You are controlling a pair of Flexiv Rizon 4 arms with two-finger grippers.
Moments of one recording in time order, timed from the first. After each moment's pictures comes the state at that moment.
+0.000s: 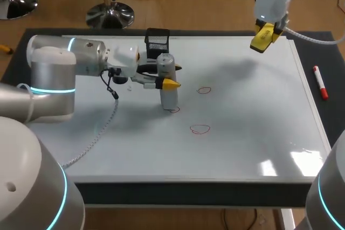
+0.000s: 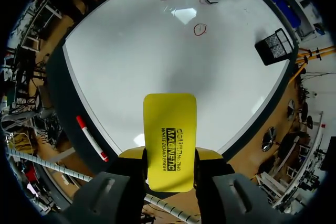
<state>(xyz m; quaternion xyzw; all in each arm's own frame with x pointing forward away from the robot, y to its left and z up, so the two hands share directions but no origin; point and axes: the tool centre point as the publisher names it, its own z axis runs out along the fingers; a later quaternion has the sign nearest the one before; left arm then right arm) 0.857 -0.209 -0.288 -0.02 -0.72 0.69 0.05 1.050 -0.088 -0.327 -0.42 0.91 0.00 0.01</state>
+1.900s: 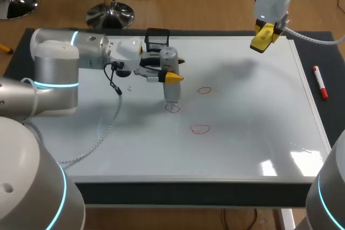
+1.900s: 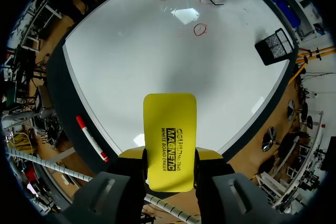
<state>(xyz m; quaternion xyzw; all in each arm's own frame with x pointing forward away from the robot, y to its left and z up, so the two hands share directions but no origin) 0.876 -0.215 -0.272 -0.04 -0.72 0.69 0.03 1.050 -0.088 -0.327 -0.42 0.91 0.00 0.01</state>
